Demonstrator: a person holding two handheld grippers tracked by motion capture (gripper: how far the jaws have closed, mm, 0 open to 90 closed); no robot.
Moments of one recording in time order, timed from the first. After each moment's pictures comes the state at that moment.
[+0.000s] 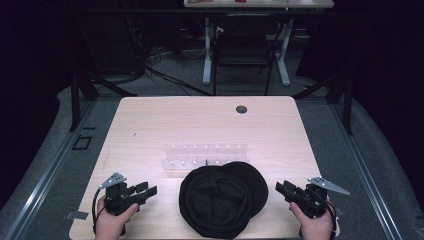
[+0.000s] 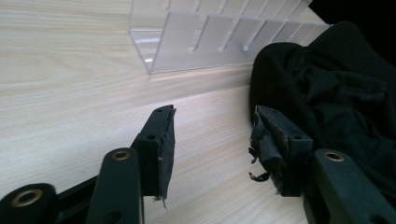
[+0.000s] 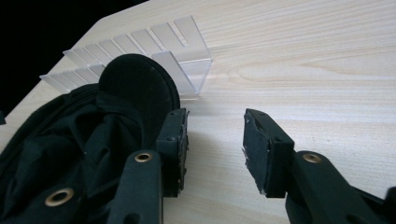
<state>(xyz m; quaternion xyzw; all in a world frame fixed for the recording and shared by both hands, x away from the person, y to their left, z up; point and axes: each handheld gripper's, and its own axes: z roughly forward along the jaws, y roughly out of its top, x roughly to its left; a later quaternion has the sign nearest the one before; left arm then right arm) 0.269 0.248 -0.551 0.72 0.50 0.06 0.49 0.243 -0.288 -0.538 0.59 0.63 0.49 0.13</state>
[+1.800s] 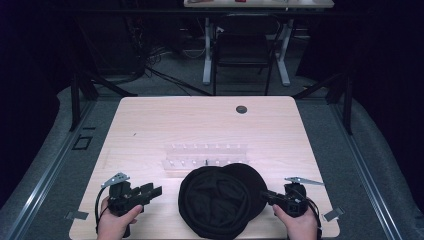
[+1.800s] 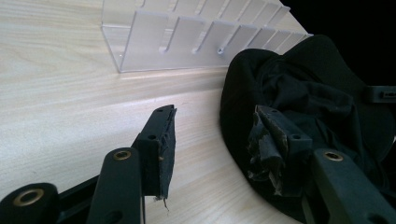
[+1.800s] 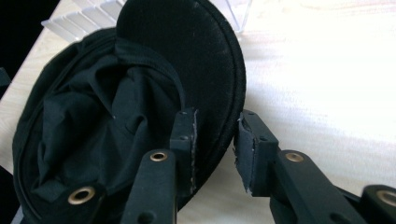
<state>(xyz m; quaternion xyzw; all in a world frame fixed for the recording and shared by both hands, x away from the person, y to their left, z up) 0.264 0.235 -0.541 0.70 0.51 0.03 0.49 0.249 -0.242 -0.537 0.61 0.68 0.41 0.03</state>
